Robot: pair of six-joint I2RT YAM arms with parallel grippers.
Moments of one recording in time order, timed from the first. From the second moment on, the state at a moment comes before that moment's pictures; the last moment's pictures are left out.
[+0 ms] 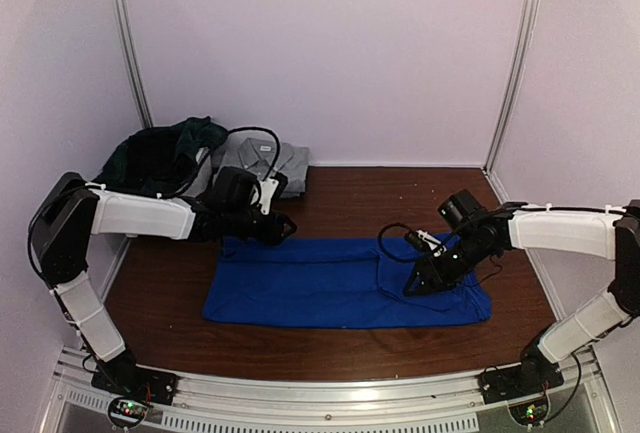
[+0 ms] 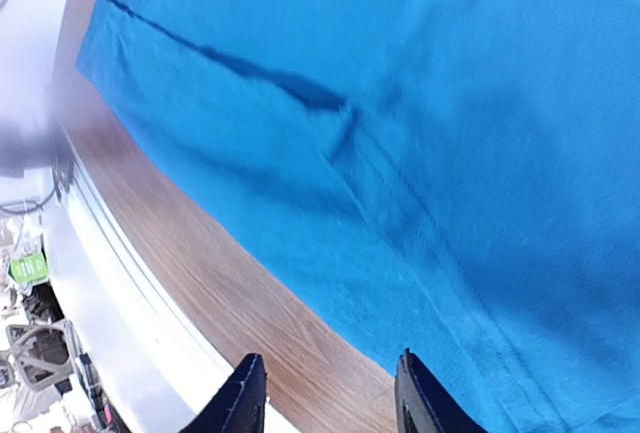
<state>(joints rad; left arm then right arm) -0.67 1.73 1.02 0.07 0.15 -0.21 0.53 1.42 0.82 -0.60 -0.55 0.26</state>
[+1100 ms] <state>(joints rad) -0.50 1.76 1.00 -0.28 0.03 -0.30 0.54 2.07 1.42 -0.49 -0.32 0.21</state>
